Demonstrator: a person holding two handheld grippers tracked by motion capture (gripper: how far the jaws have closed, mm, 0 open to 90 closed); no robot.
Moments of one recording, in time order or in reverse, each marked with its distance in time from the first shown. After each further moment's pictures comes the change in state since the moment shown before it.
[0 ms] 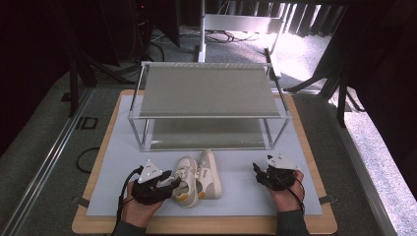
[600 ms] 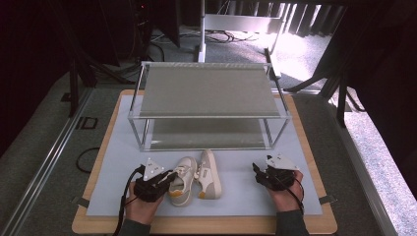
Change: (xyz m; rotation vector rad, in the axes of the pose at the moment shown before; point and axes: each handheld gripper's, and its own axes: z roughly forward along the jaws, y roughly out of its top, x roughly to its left) left arm -0.001 0.003 0.009 0.008 0.125 -0.041; right arm 0.002 0.000 0.001 0.000 -0.002 -0.006
